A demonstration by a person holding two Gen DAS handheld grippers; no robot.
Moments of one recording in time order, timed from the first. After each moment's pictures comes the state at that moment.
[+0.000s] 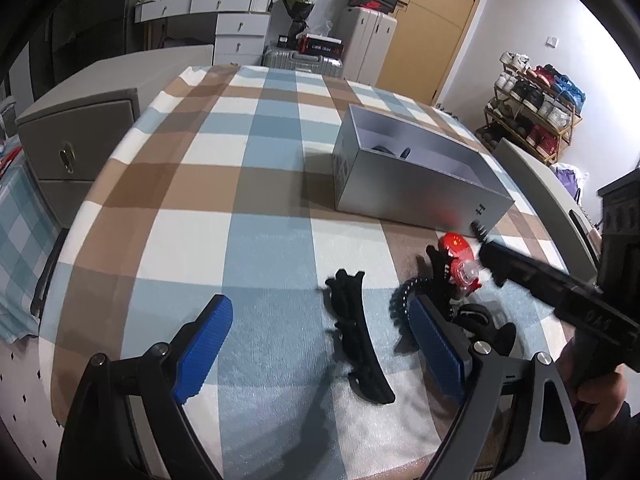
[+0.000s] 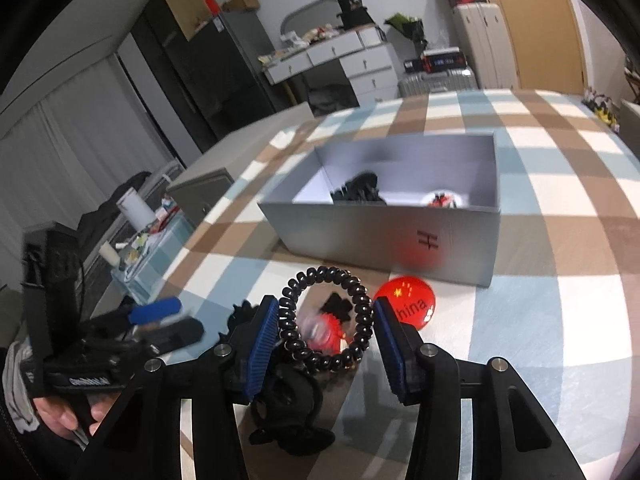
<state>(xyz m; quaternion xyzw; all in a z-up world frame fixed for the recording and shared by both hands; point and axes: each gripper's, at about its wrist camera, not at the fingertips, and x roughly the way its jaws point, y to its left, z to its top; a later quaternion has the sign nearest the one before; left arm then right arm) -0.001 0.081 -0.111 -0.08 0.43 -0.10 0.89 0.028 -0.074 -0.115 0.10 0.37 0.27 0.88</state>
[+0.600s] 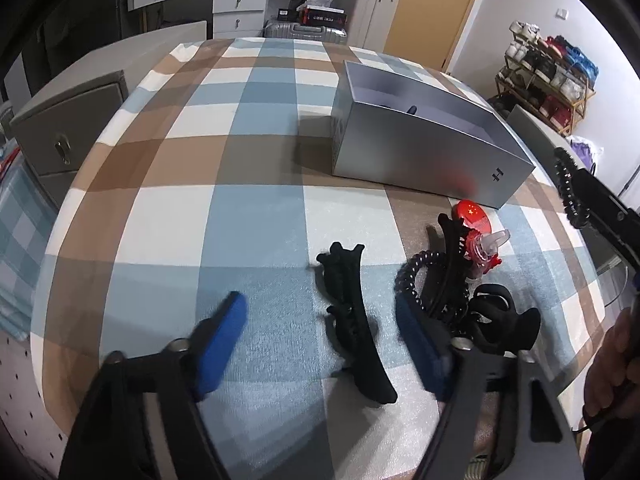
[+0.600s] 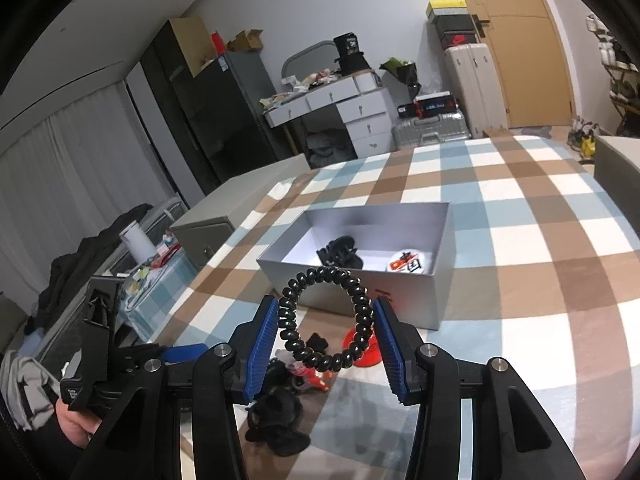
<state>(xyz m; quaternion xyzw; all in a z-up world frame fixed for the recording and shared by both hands) 0.001 0.061 -0.123 -0.05 0.48 -0.08 0.87 0.015 -0.110 -0.082 0.12 0.30 0.26 0.91</state>
